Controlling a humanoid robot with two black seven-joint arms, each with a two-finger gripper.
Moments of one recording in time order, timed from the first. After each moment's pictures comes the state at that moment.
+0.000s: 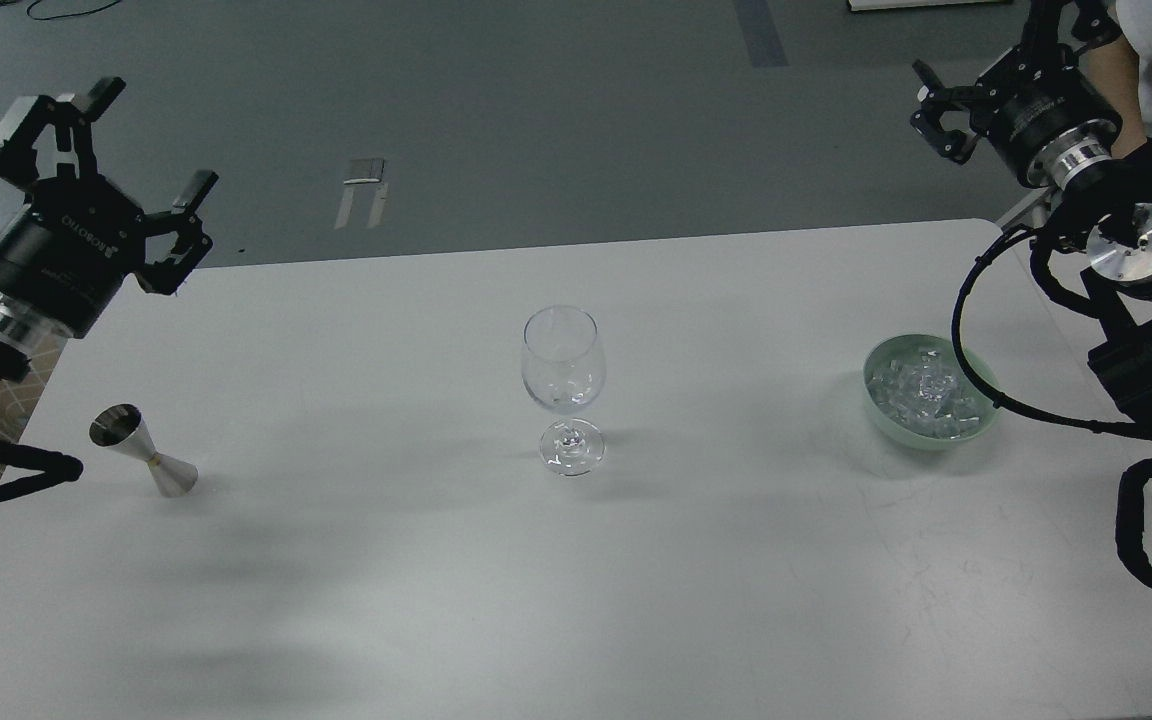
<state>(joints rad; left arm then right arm) -0.24 0.71 -1.28 -1.28 0.32 -0.44 -0.21 0.86 -0.24 1.33 0.54 -0.36 0.40 0.00</state>
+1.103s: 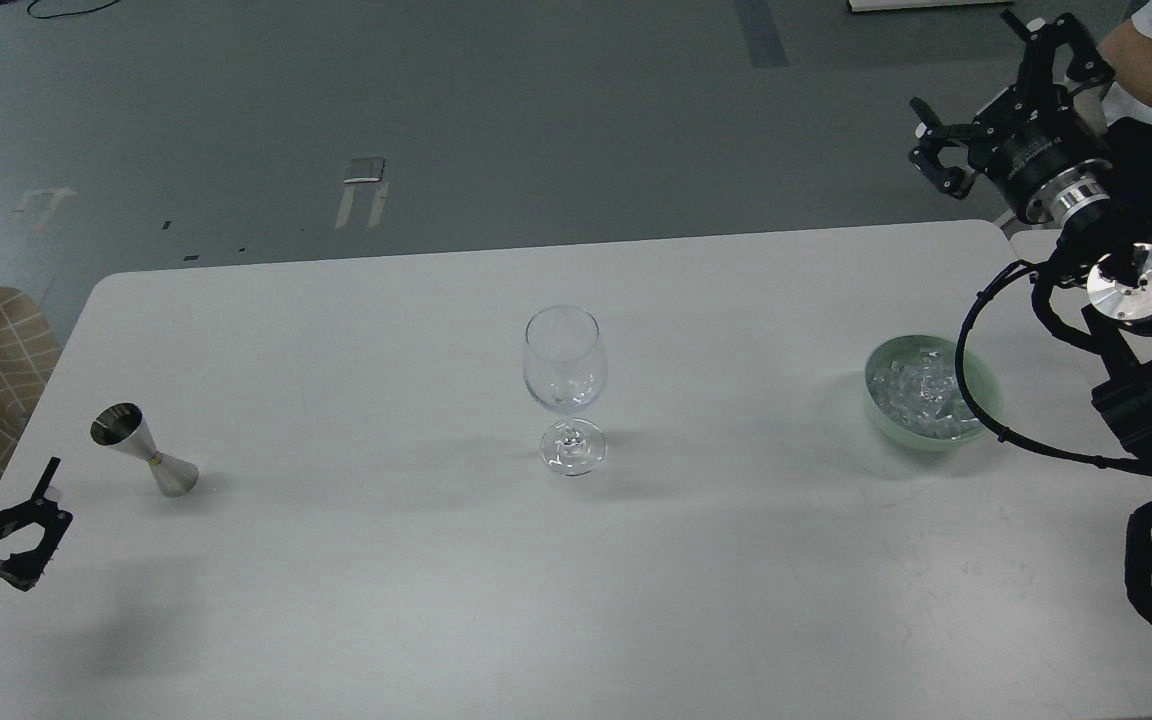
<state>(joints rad) 0.50 0.51 -1.73 -1.40 -0.16 -0.49 0.02 0.77 -0.25 1.33 0.61 -0.36 0.40 0.00</state>
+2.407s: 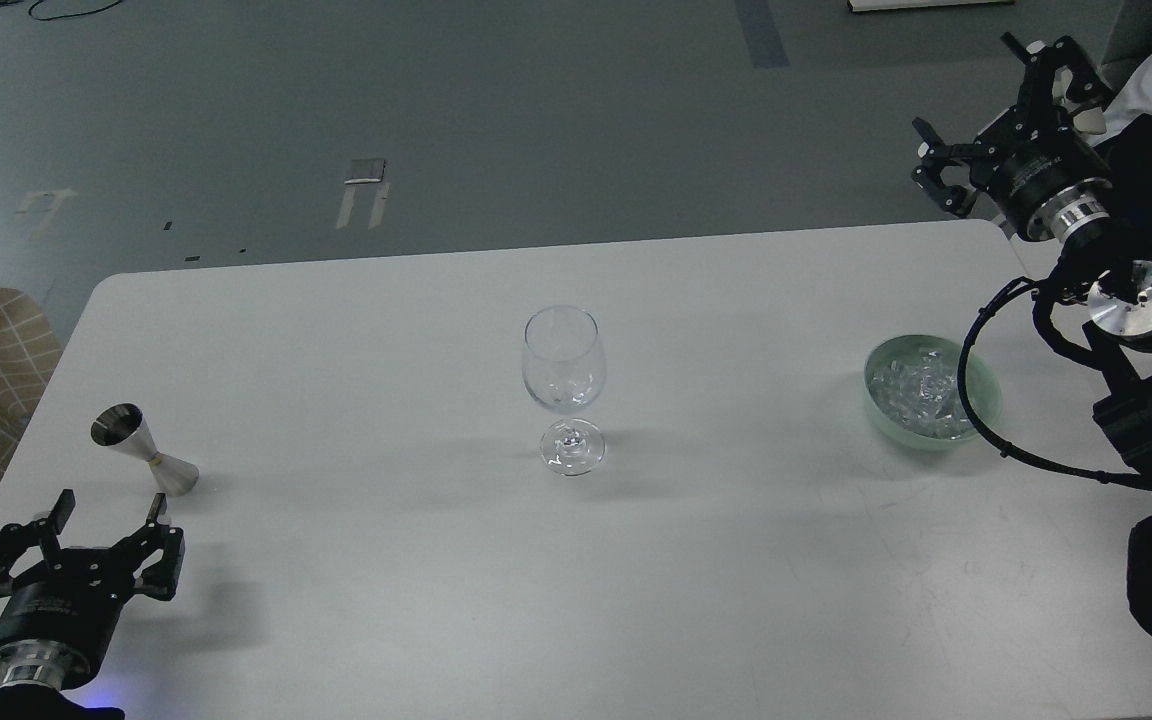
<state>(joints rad) 0.39 0.20 -1.75 -1.48 -0.17 -0.06 0.08 0.75 -0.25 1.33 0.61 -0.36 0.39 0.00</state>
